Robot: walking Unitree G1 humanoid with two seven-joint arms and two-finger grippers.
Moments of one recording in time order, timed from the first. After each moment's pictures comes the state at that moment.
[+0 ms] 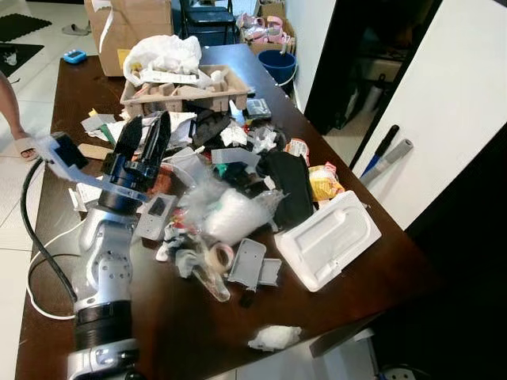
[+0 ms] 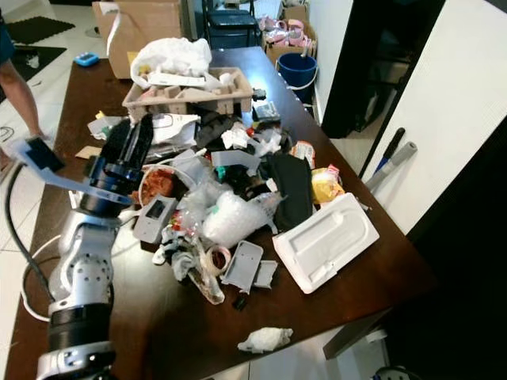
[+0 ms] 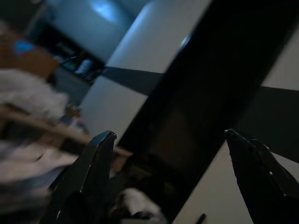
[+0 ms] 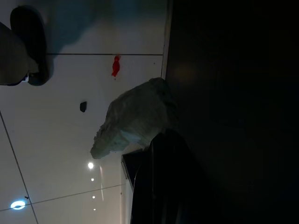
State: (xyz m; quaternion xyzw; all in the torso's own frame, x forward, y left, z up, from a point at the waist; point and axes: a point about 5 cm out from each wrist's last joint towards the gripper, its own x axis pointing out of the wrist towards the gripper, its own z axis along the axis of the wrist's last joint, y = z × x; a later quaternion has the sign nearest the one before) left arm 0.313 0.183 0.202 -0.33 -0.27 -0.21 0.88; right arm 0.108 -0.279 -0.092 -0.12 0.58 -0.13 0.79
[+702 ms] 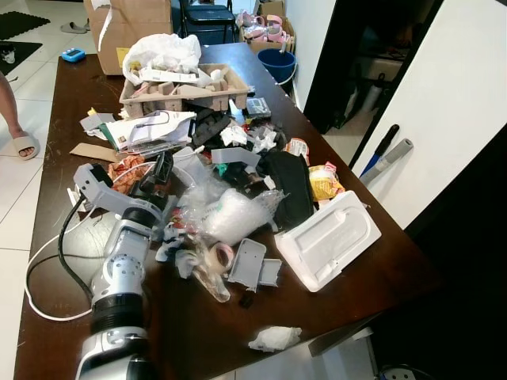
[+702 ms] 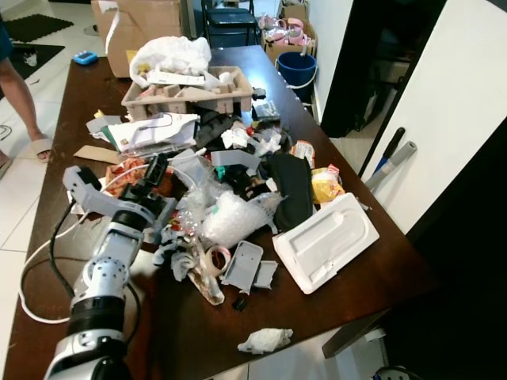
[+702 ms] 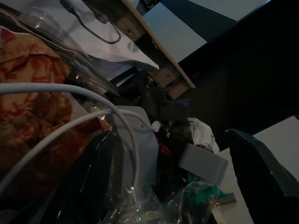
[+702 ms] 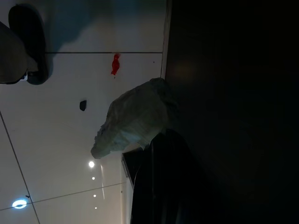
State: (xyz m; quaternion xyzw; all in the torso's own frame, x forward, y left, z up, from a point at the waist) left arm 0.341 0.178 0.149 -0.43 -0.07 -0.15 0.89; right arm 0.107 -0.279 -0.092 -0.12 0.59 -0.13 0.79
